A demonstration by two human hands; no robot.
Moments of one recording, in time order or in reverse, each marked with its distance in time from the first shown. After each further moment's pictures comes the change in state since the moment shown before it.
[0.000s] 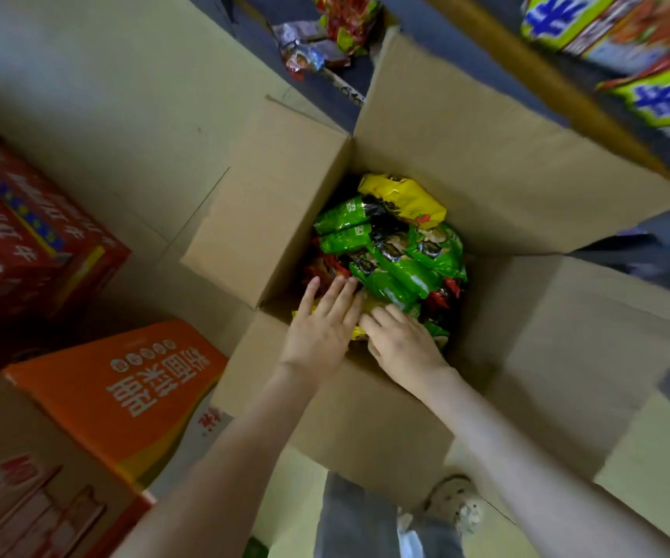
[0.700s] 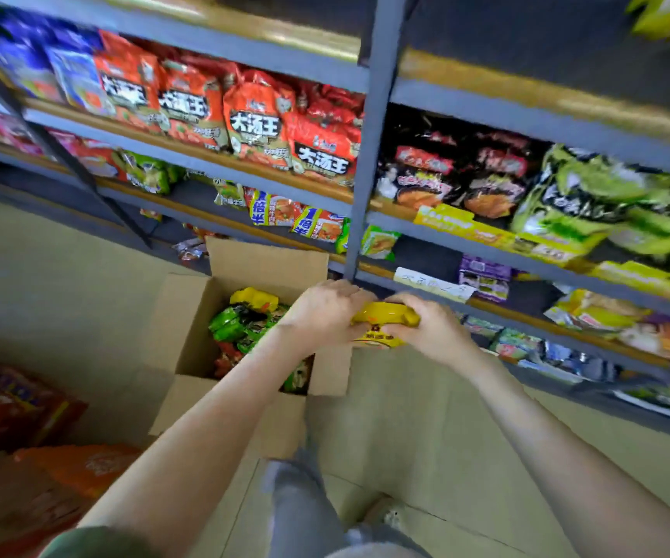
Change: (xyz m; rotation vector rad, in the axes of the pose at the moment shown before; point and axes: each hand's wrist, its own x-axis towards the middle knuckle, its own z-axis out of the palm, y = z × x) left_hand -0.215 0.292 -0.332 -0.060 0.607 0.567; right_hand -0.425 -0.029 -0.345 0.455 0.435 0.443
